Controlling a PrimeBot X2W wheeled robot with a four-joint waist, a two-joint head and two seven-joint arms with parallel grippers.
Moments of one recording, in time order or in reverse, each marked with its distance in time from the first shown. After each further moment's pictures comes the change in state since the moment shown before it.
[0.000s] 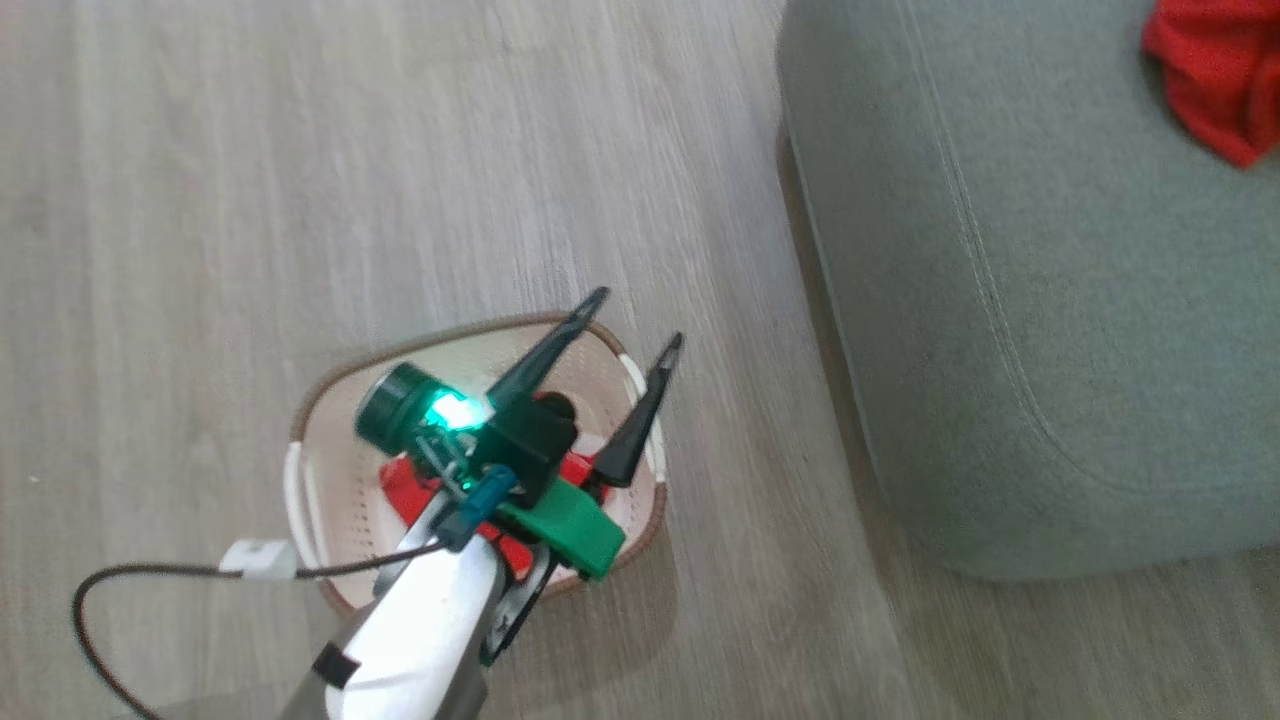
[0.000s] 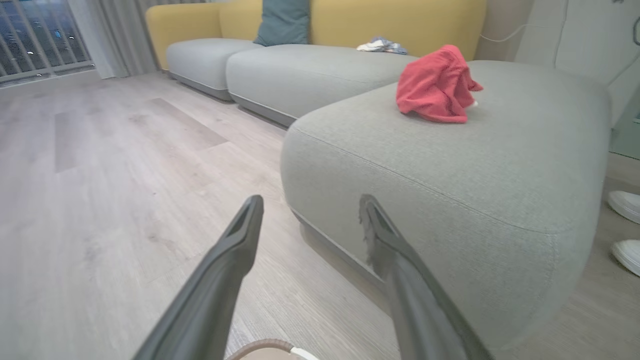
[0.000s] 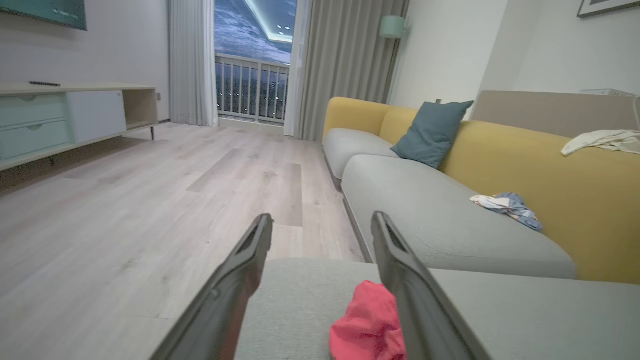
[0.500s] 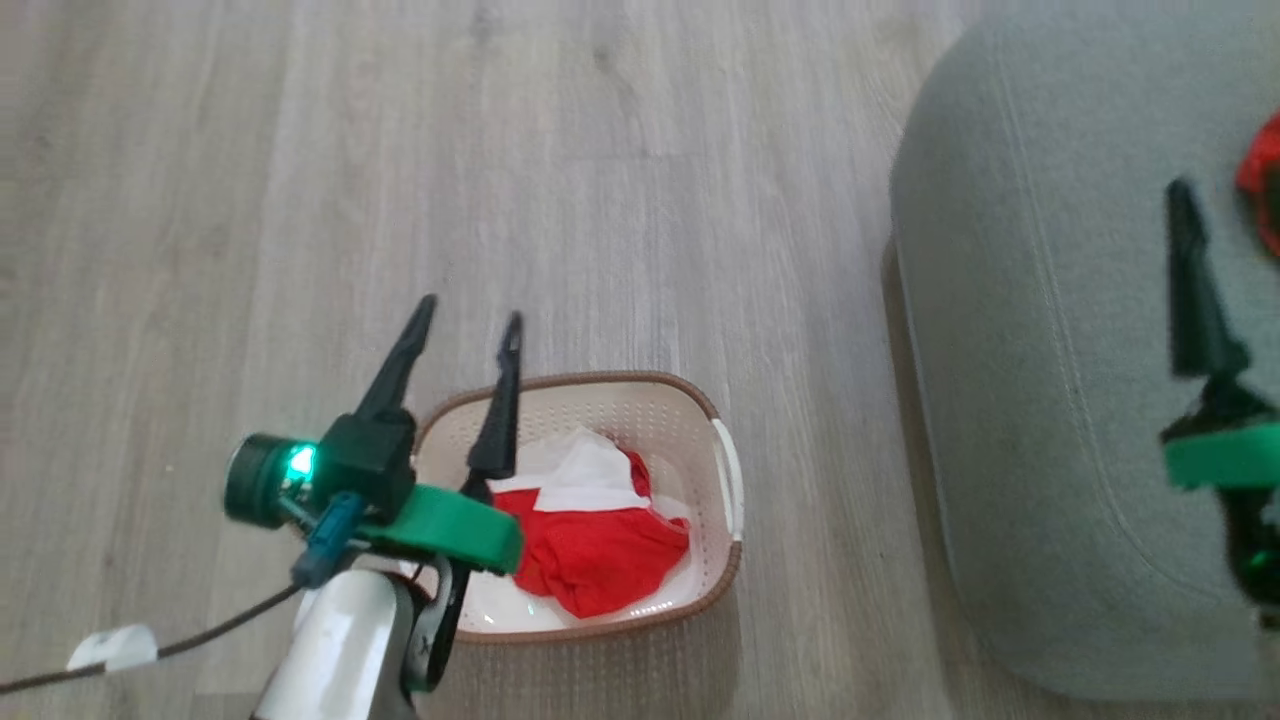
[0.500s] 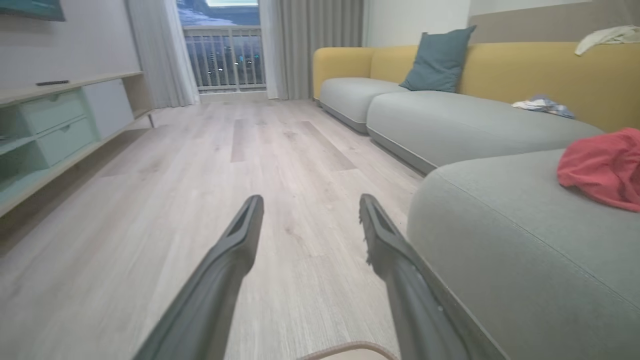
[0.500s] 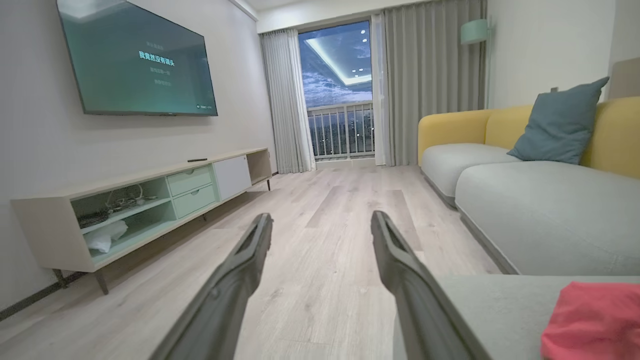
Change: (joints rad) left arm 0.171 -0.012 0.252 -0.133 -0.055 0.112 0.000; right arm 0.407 0.232 -0.052 -0.414 0.004 0.000 0.000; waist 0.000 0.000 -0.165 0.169
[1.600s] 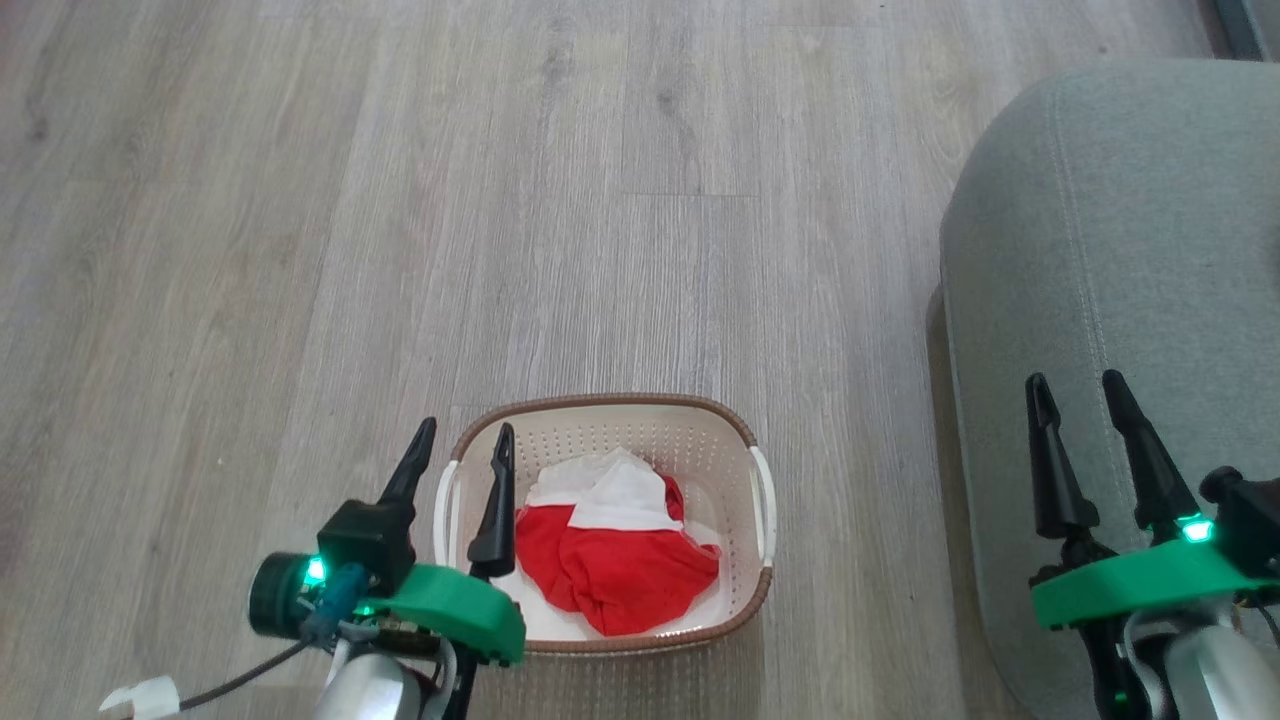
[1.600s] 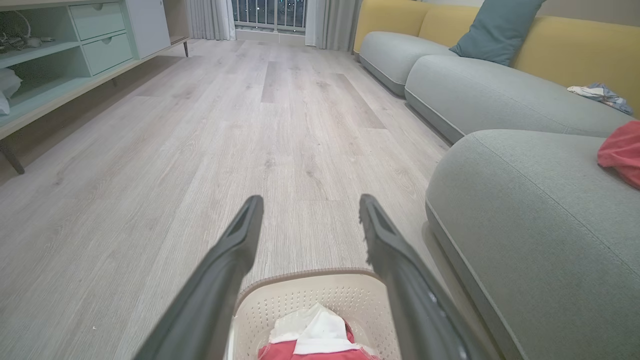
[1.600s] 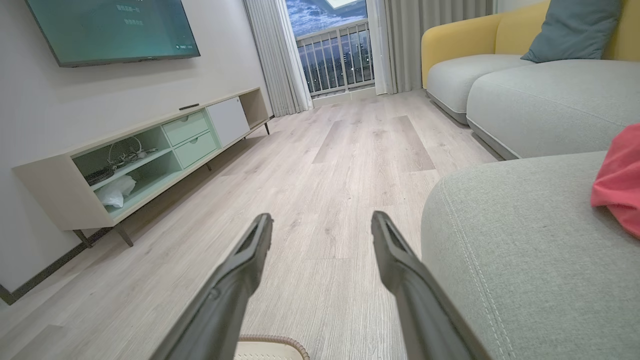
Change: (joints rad) left arm 0.127 -0.002 -0.012 0.088 -0.111 0.049 0.000; right arm 0.197 0.259 -0.018 0.116 -0.171 0.000 0.000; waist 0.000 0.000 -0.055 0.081
